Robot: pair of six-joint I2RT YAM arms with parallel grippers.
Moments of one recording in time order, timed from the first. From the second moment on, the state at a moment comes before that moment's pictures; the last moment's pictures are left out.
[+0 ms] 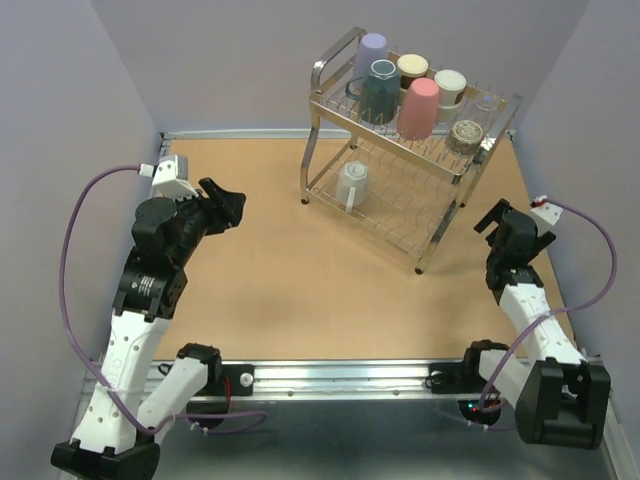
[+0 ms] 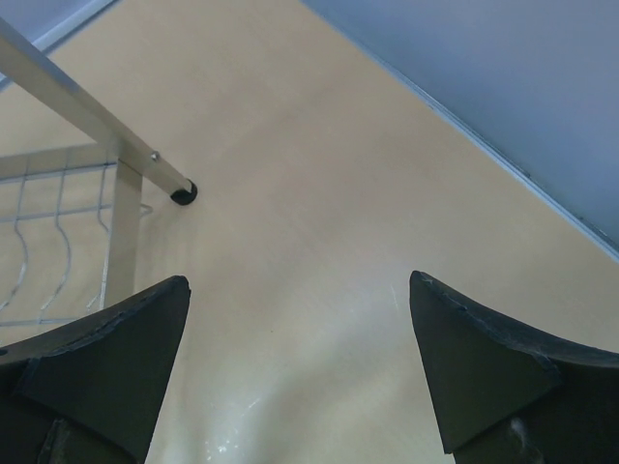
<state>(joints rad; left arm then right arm) -0.22 0.76 1.01 -0.42 0.06 -0.48 -0.09 0.96 0.57 0.00 0.51 0.39</state>
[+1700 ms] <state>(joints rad) -0.22 0.69 0.90 -0.38 -0.14 -0.38 -0.04 1.61 0.20 1.21 -0.02 0.14</state>
